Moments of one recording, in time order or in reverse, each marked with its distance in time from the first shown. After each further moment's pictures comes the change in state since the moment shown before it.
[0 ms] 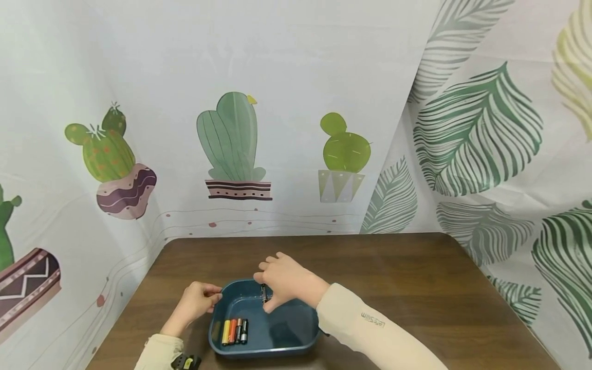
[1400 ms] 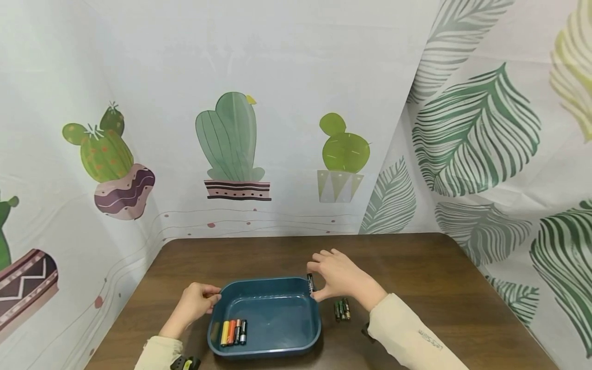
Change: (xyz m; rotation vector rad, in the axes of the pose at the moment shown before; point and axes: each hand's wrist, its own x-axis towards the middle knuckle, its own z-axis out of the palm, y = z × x) left_hand -0.001 0.001 0.000 0.027 0.000 0.004; right_hand -0.091 0.060 0.028 0.170 0.157 0.169
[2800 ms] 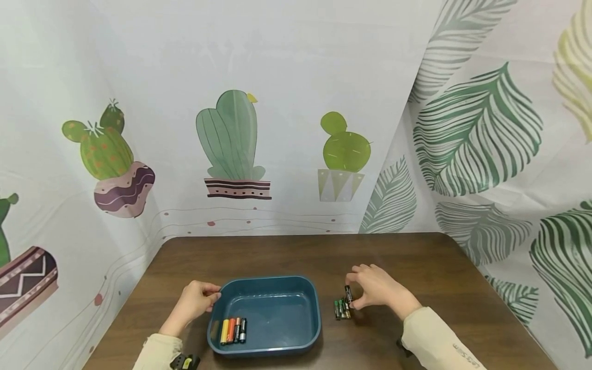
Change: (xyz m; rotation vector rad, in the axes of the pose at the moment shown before) left_hand 0.000 0.001 -0.001 -0.005 -0.002 0.015; right_hand -0.074 0.051 0.038 0.155 -0.123 0.171
